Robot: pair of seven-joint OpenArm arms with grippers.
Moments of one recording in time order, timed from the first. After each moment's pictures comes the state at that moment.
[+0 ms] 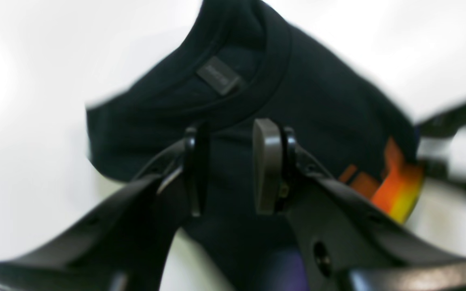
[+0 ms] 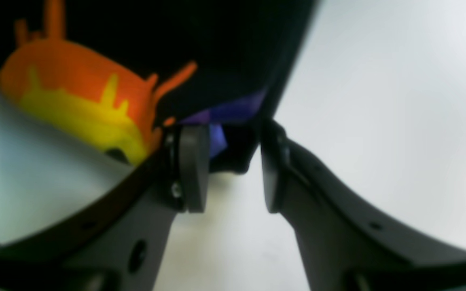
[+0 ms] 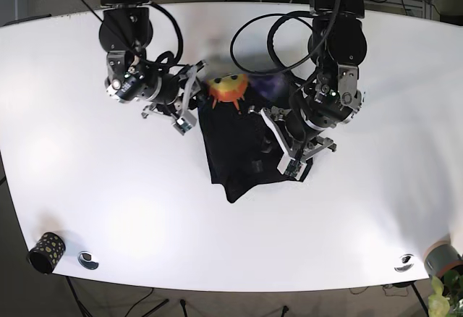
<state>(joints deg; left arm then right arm) -3.7 5.0 4.2 100.4 -7.6 -19.0 52.9 -2.3 5.3 1.3 94.3 16.6 39.6 -59.6</state>
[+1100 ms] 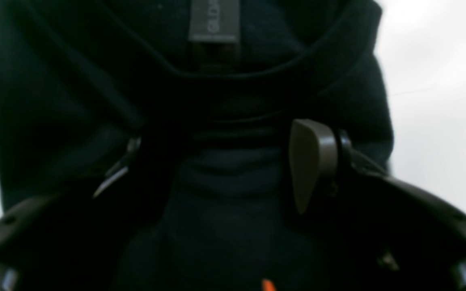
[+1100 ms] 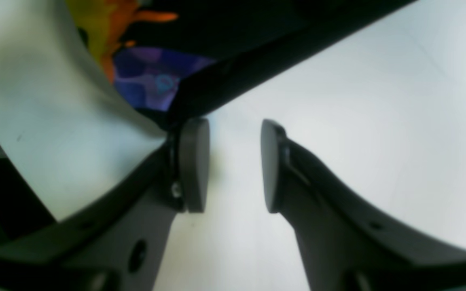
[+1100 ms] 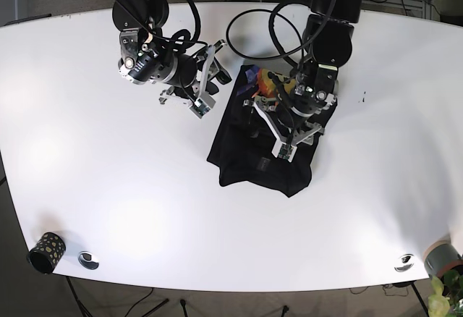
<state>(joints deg) -1.3 1.0 11.0 77.8 -4.0 -8.6 30.5 -8.4 1.6 0.0 101.8 17.1 39.9 -59.7</state>
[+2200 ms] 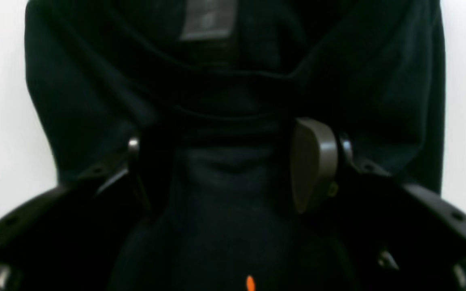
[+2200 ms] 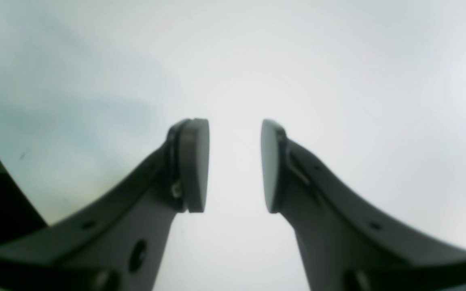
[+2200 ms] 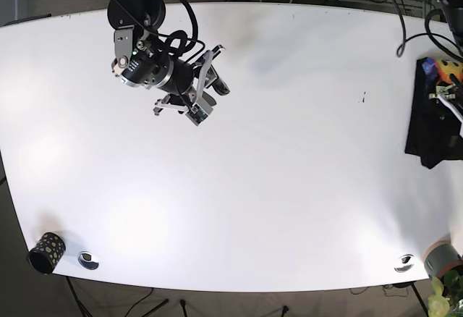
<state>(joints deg) -2.3 -37.4 -19.5 49.7 -7.2 -28.2 20.6 -8.3 1.8 0.2 108.7 16.8 39.9 -59.8</state>
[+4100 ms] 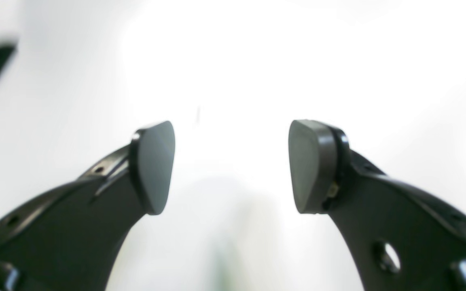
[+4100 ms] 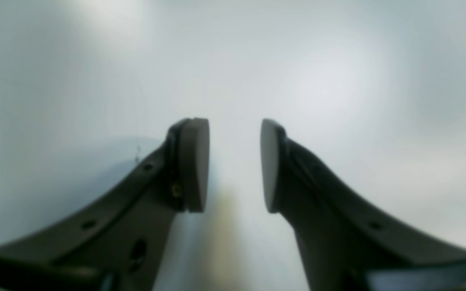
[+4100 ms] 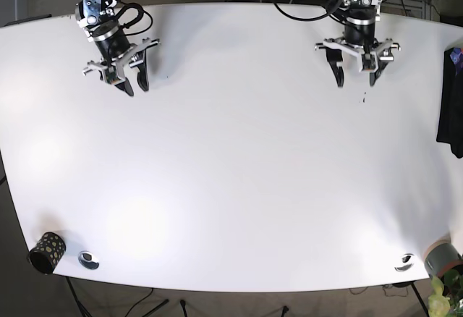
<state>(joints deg) 32.2 -0.3 -9.2 93.3 1.7 0.7 -6.6 -24.8 14.6 11.1 88.5 2.6 25.2 4.0</state>
